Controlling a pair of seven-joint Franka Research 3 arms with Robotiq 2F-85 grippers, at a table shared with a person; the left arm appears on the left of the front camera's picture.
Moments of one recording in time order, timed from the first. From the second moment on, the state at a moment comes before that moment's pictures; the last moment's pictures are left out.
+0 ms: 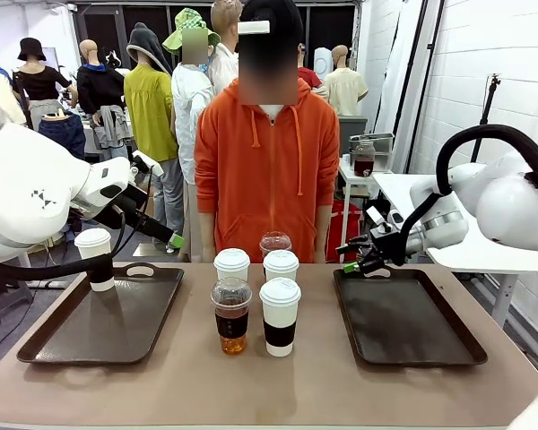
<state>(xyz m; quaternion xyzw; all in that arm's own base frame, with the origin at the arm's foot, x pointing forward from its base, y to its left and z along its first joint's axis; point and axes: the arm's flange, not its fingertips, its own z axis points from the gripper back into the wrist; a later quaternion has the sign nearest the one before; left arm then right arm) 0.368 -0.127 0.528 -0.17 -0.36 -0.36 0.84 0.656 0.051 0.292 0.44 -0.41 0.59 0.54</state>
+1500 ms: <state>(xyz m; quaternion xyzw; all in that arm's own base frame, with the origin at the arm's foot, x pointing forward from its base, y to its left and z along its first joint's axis) 0.368 -0.127 0.528 -0.17 -0.36 -0.36 0.84 0.672 0.091 0.249 0.52 -0.43 0.53 0.51</state>
